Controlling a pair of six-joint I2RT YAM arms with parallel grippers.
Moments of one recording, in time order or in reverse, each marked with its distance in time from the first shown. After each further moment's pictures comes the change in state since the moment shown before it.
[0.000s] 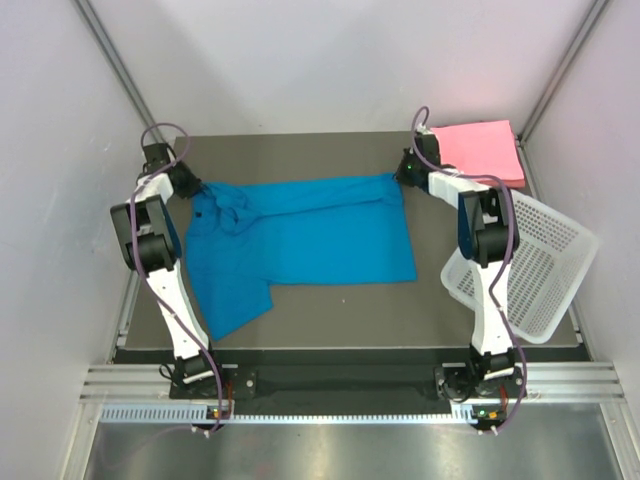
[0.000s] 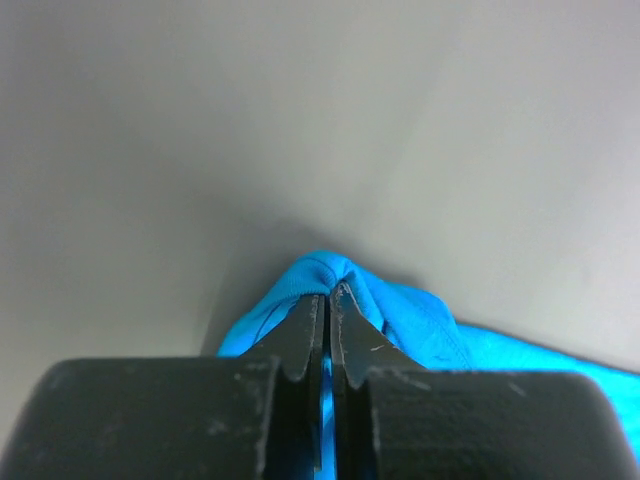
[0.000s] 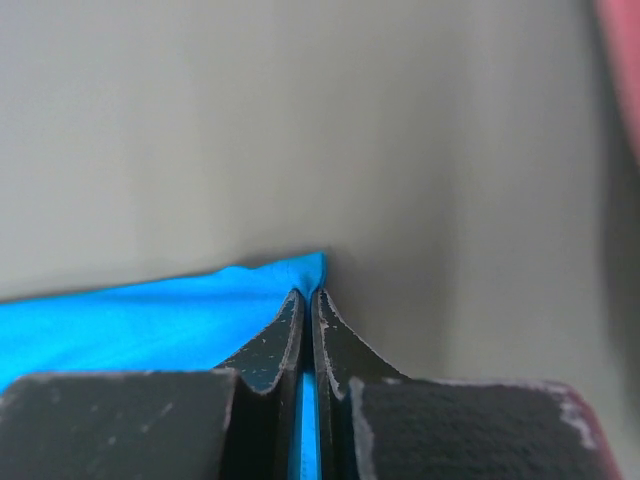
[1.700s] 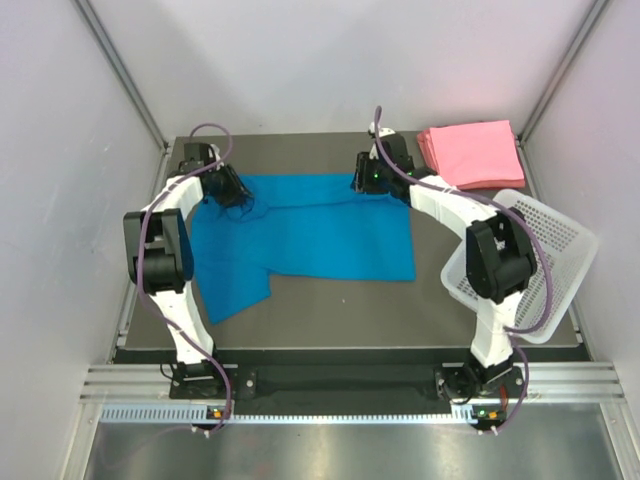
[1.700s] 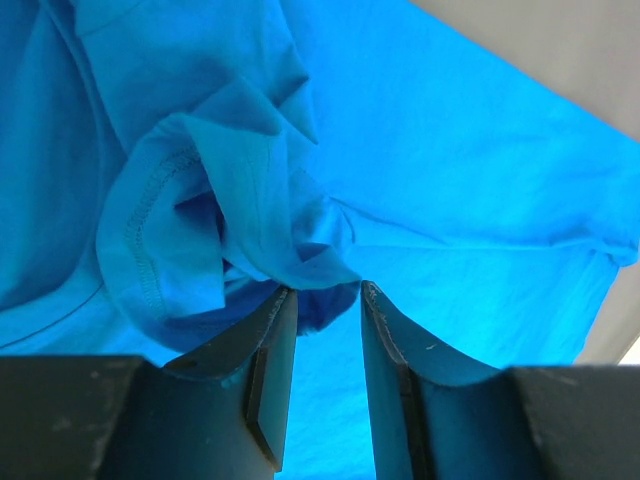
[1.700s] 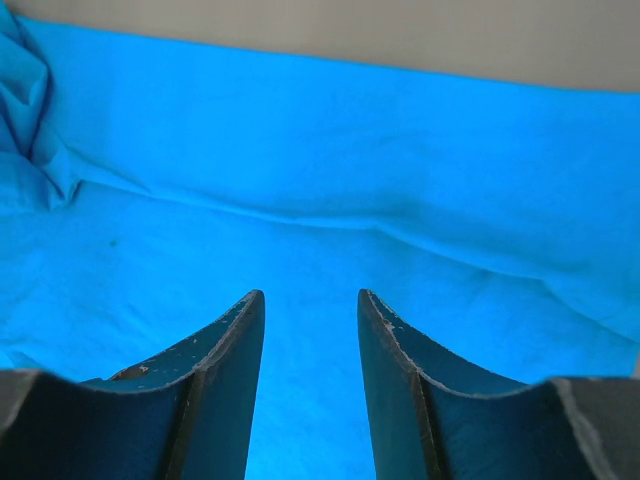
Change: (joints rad) left arm -0.227 -0.300 -0.269 -0.119 0.100 -0.024; right arm 0.264 -0.373 -0.183 -0.156 0.004 -0.085
